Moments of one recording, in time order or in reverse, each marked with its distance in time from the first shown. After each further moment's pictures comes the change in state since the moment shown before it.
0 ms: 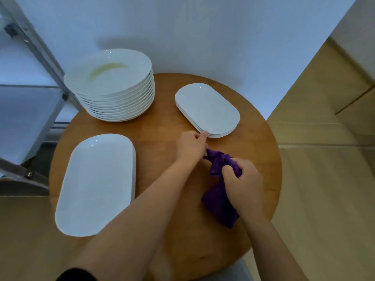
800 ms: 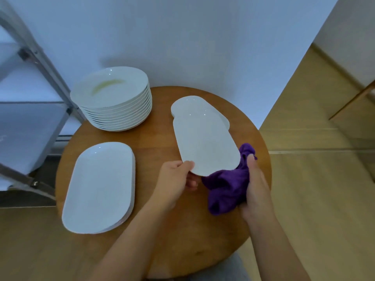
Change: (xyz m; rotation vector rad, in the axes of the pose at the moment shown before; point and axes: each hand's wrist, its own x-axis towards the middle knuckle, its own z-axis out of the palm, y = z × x) left_hand -0.093 -0.006 -0.039 -0.357 -0.092 -0.079; right_hand -0.006 -0.005 -0.030 1.034 0.024 0.603
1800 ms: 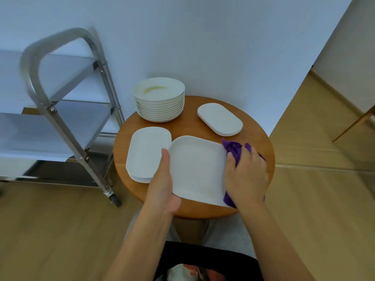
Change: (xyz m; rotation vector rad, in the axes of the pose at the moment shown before) left_hand -0.137 -0.016 -0.082 -0.897 0.016 -0.136; right_hand -0.135 0.016 0.022 -1.412 0.171 -0.731
